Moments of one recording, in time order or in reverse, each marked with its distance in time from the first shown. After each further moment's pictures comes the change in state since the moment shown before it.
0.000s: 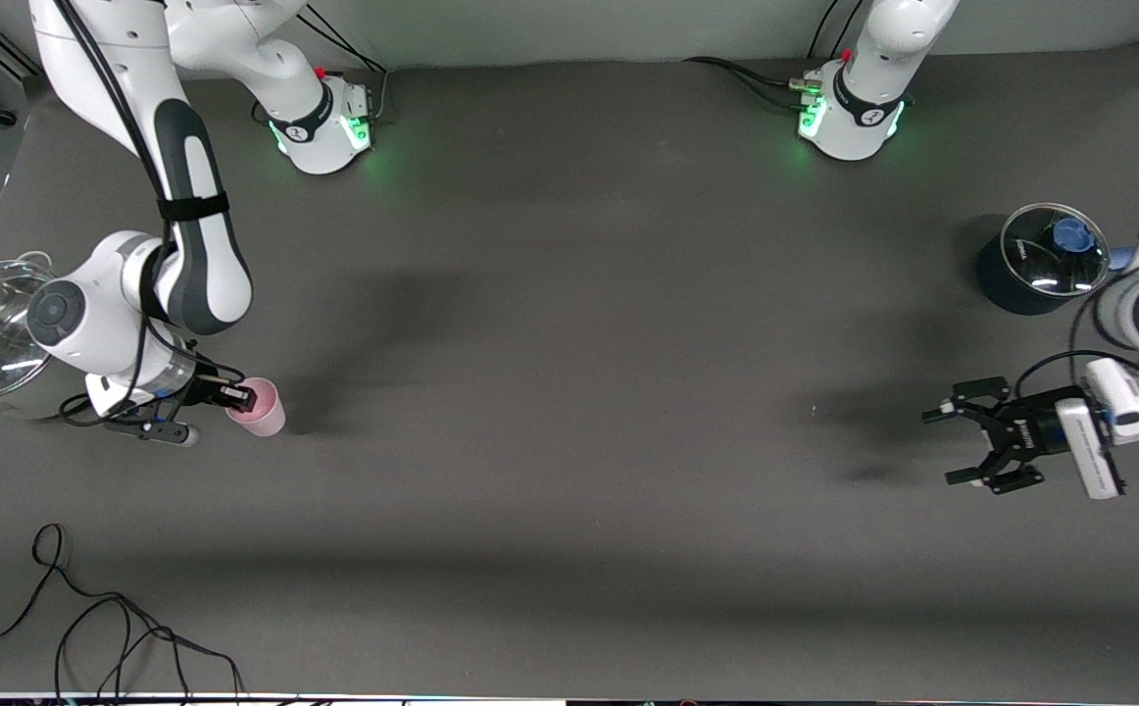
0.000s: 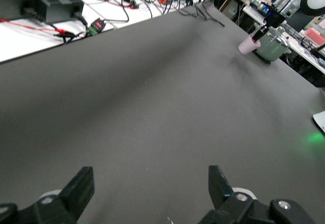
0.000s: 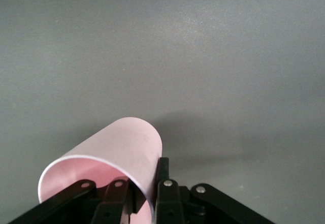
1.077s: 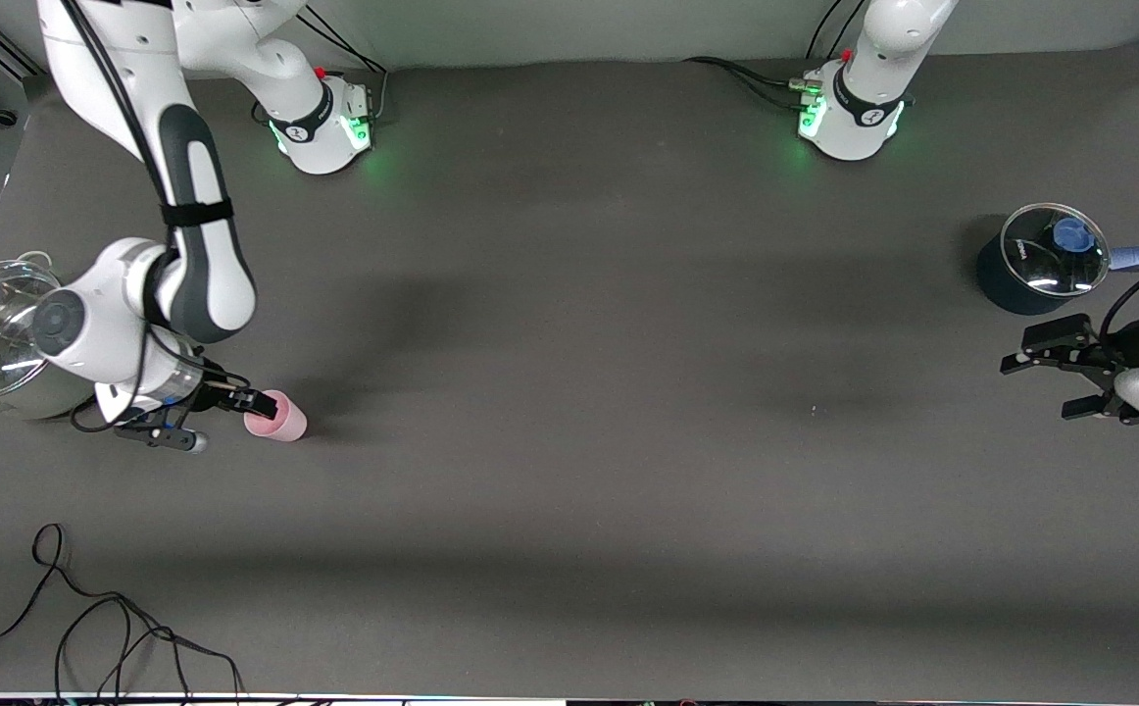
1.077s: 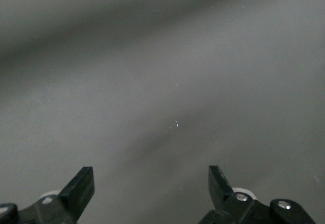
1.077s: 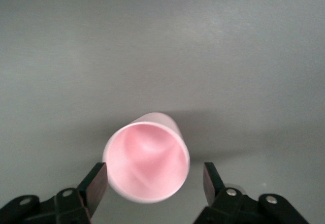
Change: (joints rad) left arm -0.074 -0.387 -0.017 0.134 0.416 -0.311 -0.761; right arm 0.004 -0.027 -0.005 0.078 0.046 -0.135 -0.002
